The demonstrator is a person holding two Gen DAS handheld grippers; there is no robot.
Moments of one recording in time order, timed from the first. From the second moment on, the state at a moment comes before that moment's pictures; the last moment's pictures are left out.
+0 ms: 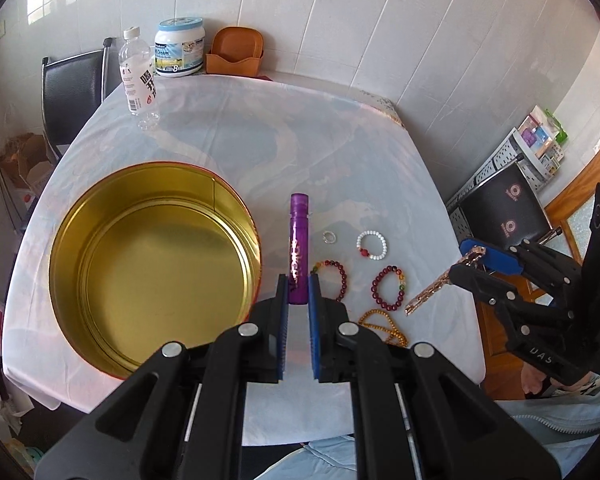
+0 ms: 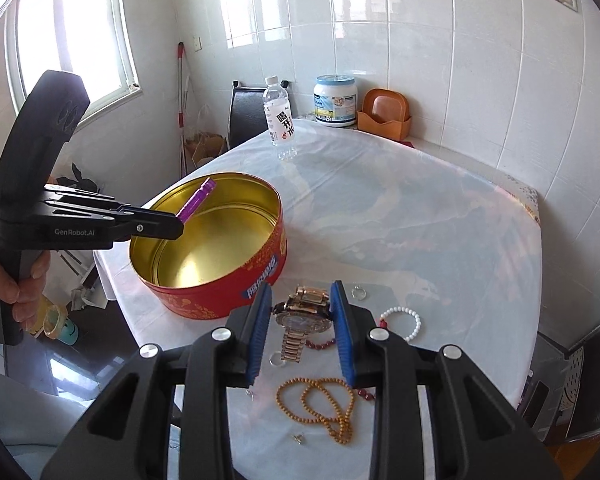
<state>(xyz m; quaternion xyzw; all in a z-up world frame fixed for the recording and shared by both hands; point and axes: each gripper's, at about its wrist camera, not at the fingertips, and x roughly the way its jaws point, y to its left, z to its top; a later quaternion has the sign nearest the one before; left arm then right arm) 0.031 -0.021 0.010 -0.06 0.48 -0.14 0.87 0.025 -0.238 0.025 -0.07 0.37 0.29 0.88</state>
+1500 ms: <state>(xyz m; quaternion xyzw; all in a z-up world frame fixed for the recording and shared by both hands) 0.147 0.118 -0.137 0.11 0.62 -0.27 0.73 0.143 0.007 -0.113 -0.13 0.60 0.25 0.75</state>
